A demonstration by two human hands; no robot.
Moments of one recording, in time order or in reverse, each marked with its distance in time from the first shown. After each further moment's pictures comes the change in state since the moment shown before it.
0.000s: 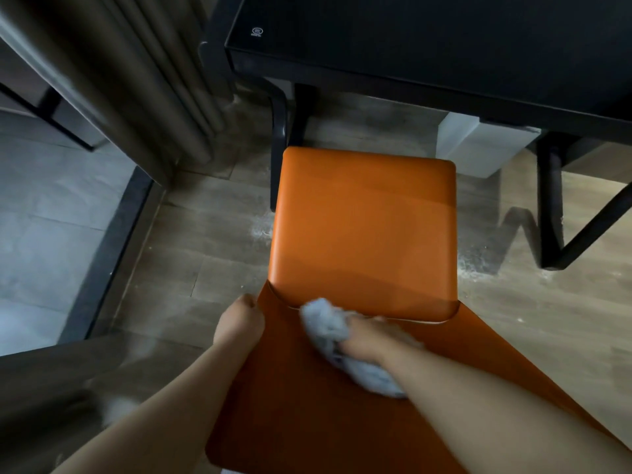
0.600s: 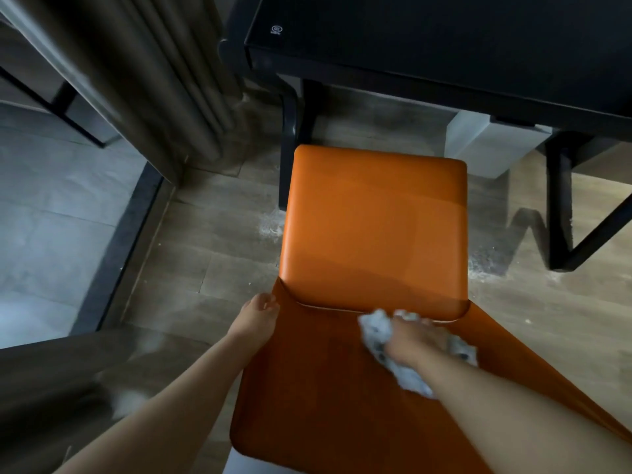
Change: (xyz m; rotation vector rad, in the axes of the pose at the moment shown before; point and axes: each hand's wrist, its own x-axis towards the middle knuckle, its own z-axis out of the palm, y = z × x) left_hand -0.010 -0.012 -0.007 -0.299 -0.164 0.038; right_hand -0.019 0.026 -0.011 -0.252 0.114 0.256
